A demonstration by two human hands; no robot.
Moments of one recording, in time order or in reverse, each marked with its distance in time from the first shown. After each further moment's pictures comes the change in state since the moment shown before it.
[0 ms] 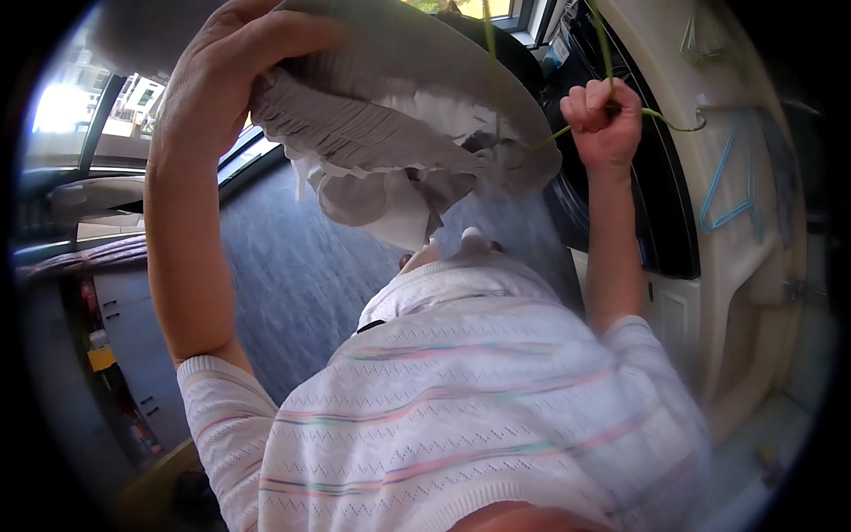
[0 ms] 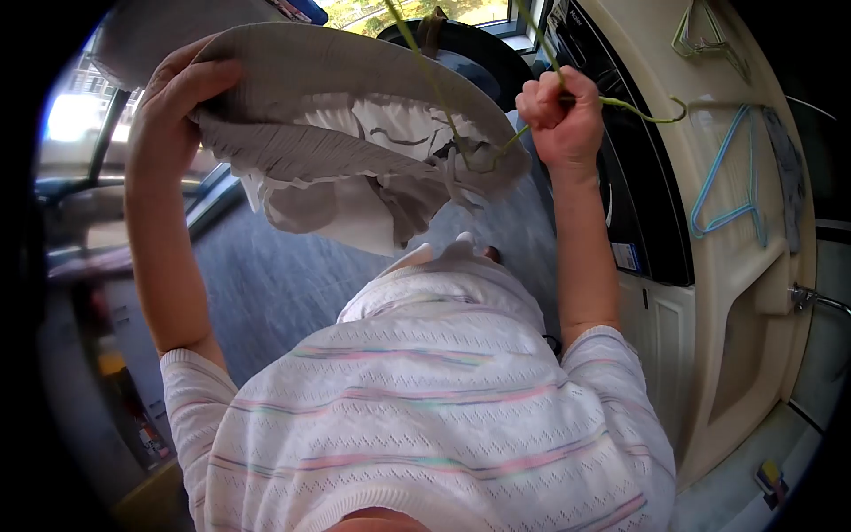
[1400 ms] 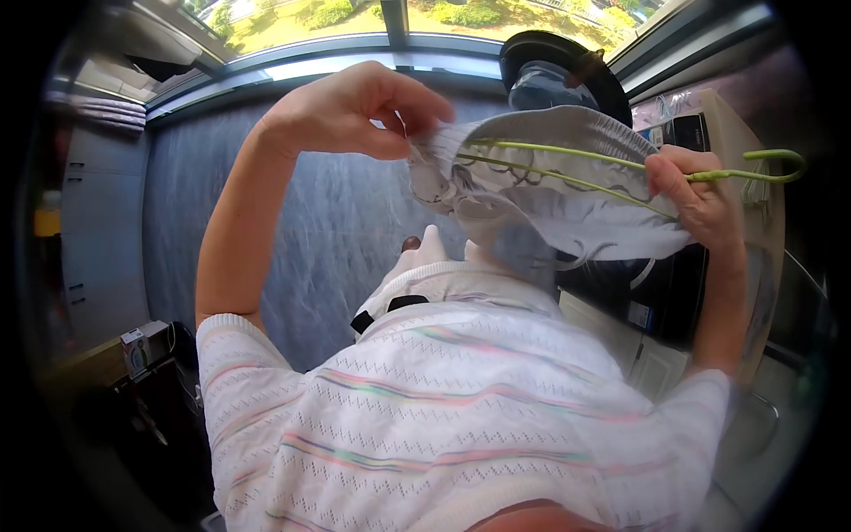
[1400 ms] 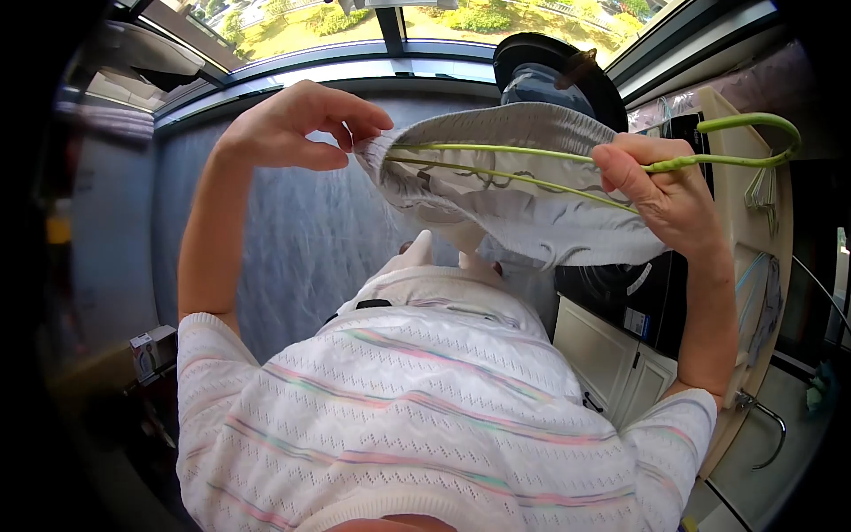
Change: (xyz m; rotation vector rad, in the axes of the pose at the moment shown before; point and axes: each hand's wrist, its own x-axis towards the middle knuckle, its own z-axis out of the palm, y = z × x) left_hand -0.113 -0.170 -0.090 0.003 -0.418 0.104; right_hand 0.009 0.034 0.159 -1.374 -0.709 0.337
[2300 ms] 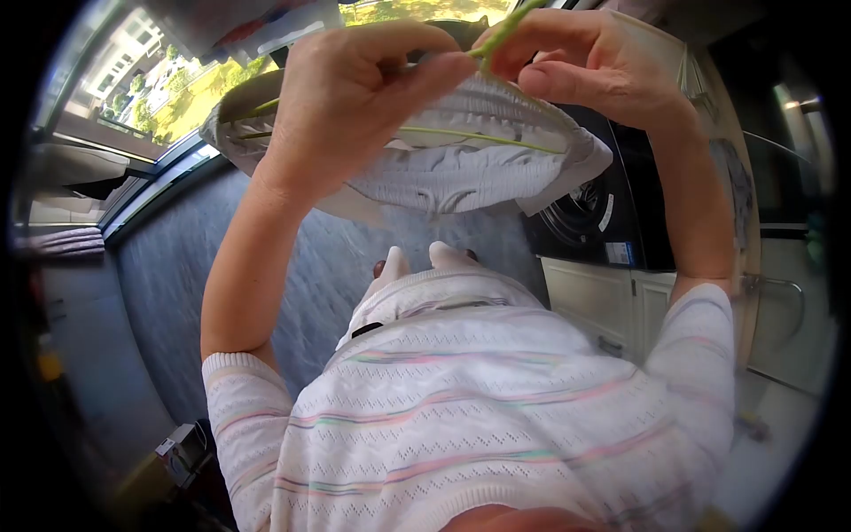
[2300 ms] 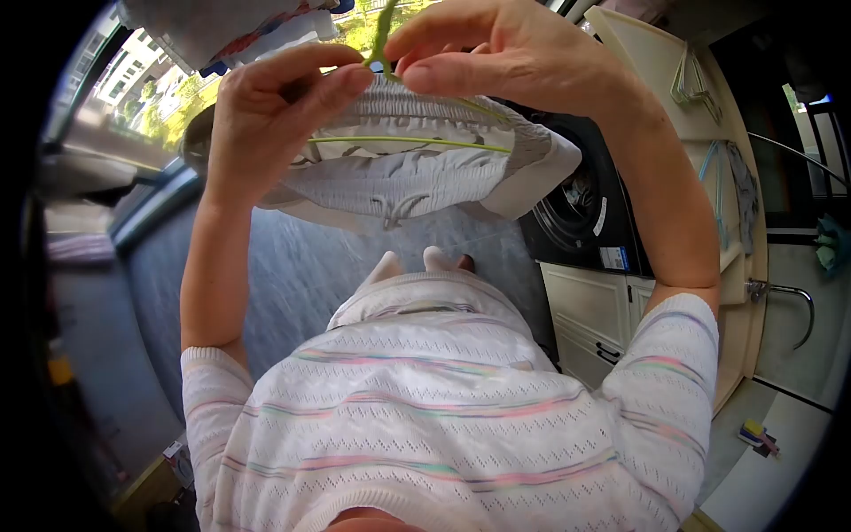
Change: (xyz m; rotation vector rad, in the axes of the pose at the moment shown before) left_hand 0.096 0.062 0.083 0.292 0.558 0.320; right_hand 0.008 -0.006 -0.022 0.090 -0.052 -0.111
